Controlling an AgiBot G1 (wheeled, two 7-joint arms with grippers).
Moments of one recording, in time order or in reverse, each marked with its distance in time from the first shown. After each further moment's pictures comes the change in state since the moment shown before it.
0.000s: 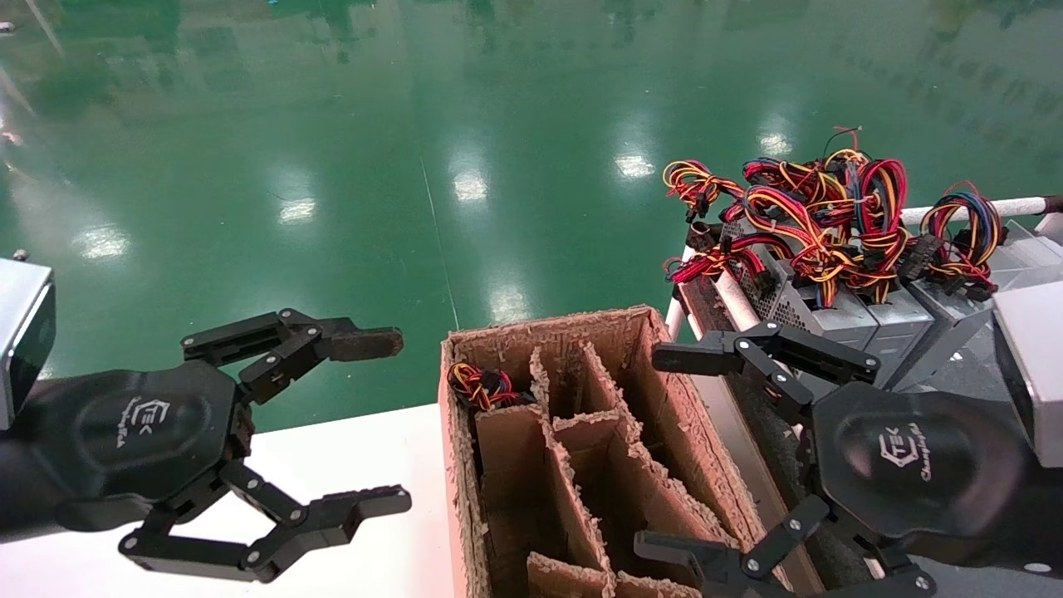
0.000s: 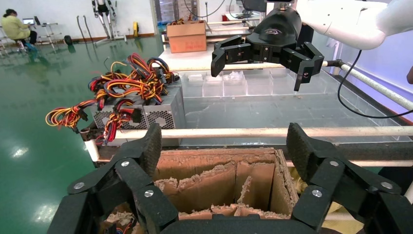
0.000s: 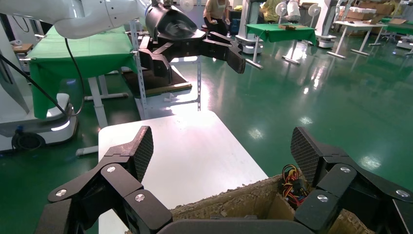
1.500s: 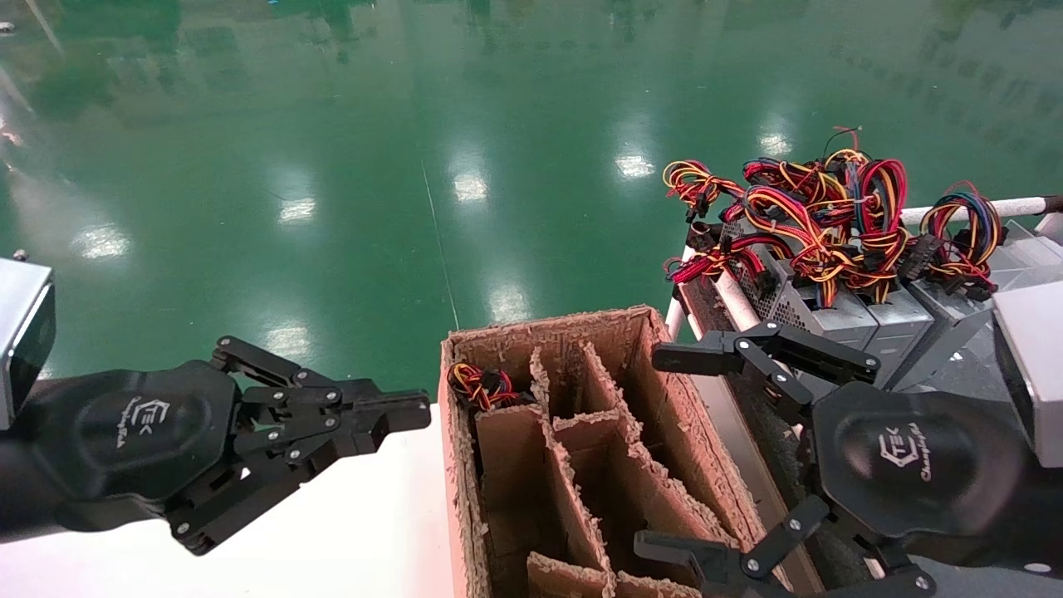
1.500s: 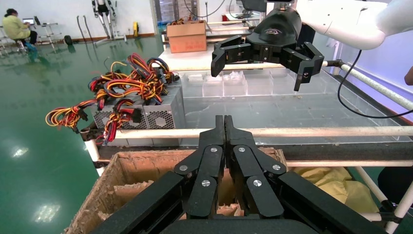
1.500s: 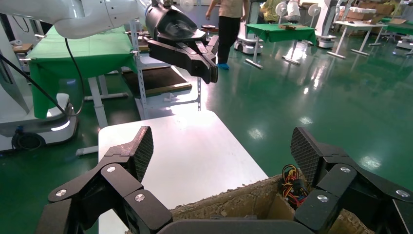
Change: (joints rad) left arm 0.000 0.000 0.000 0.000 0.000 0.000 0.000; right arm 0.000 0.000 0.000 0.000 0.000 0.000 0.000
